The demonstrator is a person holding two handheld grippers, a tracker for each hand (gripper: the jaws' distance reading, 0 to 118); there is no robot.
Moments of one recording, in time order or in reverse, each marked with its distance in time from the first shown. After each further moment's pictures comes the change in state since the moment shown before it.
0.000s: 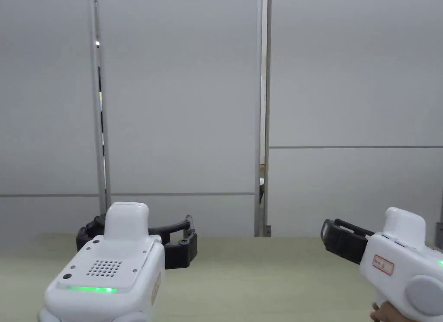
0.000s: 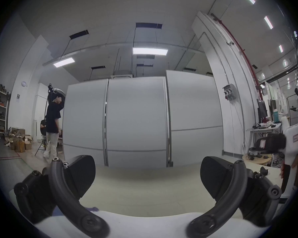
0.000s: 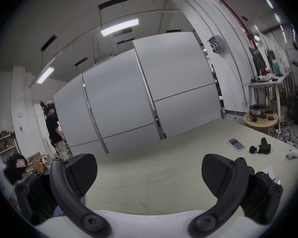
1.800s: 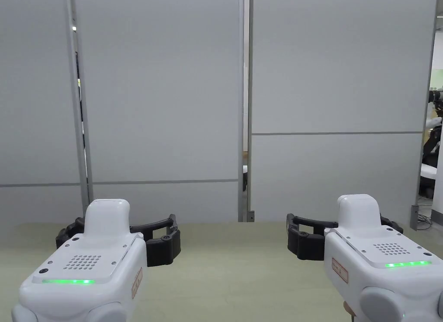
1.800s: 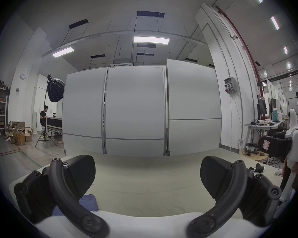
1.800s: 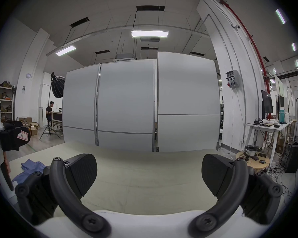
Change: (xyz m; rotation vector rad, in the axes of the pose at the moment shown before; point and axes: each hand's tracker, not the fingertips) left arm 0.001 -0.013 0.012 -0.067 -0.018 0.019; right arm -0.030 -0.019 0.030 0.099 0.040 0.341
